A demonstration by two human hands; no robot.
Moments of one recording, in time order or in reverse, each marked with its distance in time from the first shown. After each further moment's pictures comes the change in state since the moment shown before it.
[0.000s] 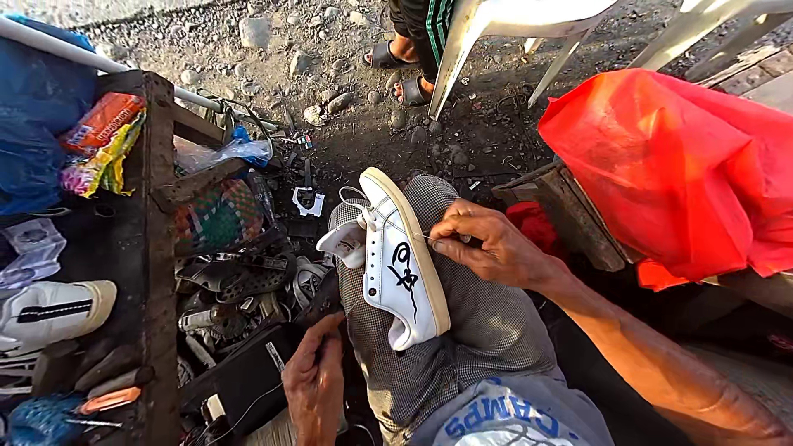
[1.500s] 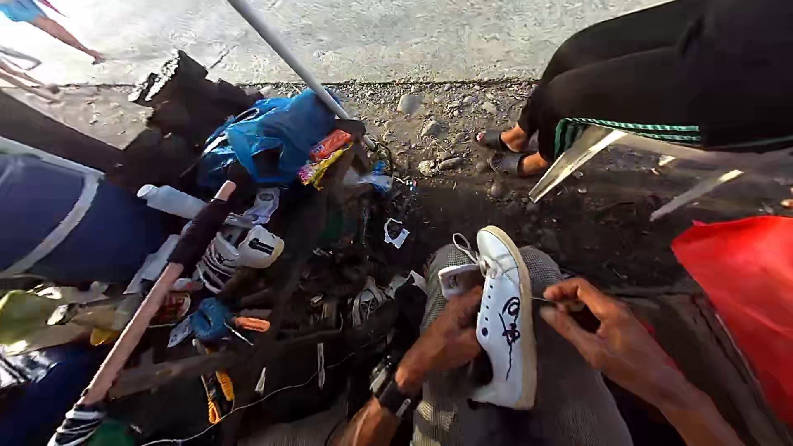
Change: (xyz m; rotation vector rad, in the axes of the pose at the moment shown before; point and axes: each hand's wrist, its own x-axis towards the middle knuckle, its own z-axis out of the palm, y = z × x) left_hand 0.094 0.060 0.051 -0.614 -0.604 0.175; right_hand 0.011 -0.005 -0.006 -0.100 0.071 0.049
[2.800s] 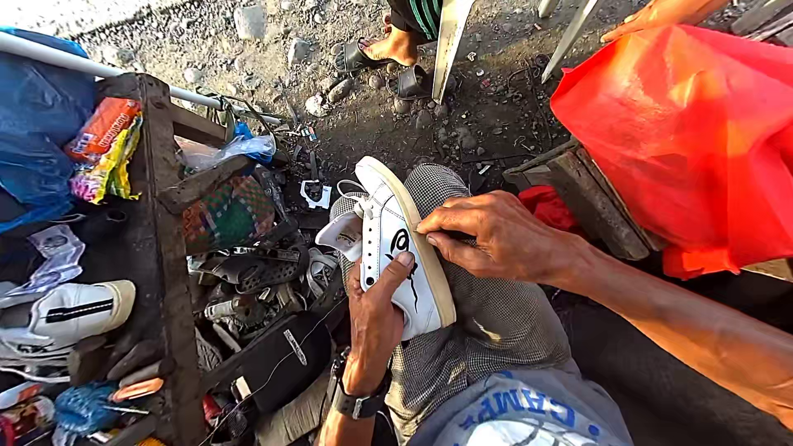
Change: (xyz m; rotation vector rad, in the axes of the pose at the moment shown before) left_hand -0.001 0.007 0.057 -0.323 0.657 -0.283; right_hand 0.006 -0.013 -0.002 -0.169 -0.146 -0.185
